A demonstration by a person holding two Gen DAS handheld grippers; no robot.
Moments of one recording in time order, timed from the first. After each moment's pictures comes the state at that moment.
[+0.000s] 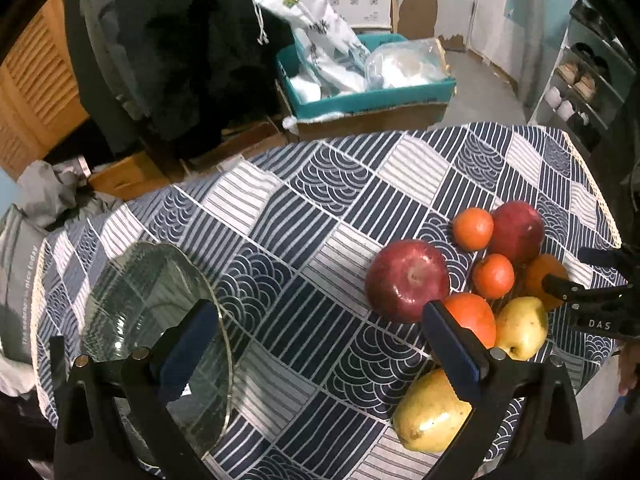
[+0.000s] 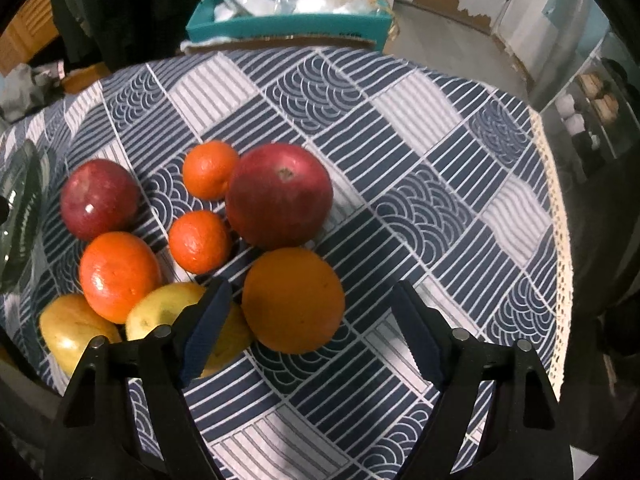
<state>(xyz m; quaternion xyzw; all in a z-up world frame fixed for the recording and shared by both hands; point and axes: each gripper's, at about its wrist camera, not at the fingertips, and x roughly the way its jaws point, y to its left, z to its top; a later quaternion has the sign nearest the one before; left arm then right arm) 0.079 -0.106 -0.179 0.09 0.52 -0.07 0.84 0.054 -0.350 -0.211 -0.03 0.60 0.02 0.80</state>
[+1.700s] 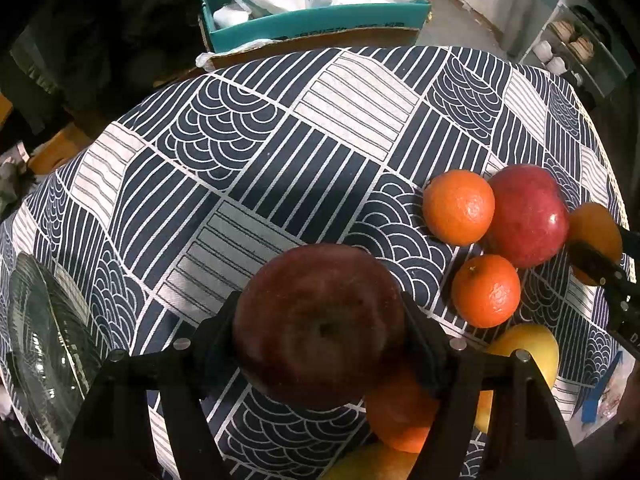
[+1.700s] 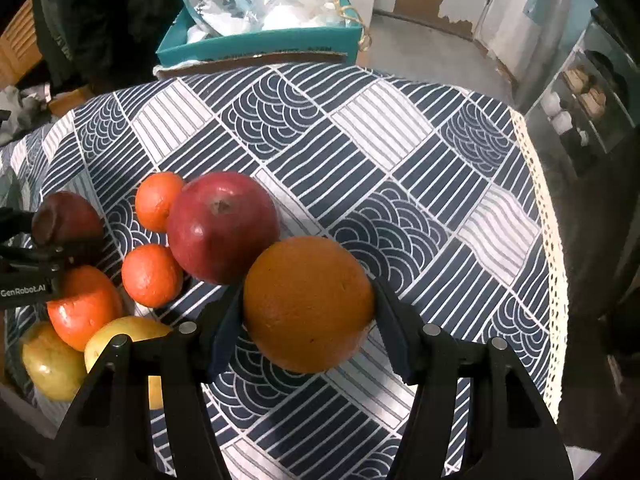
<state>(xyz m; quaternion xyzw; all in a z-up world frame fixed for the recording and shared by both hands) 0.132 -0.178 -0.268 0.09 0.61 -0.12 0.78 0.063 -0.382 -0.214 -0.02 0.57 0.00 0.82</state>
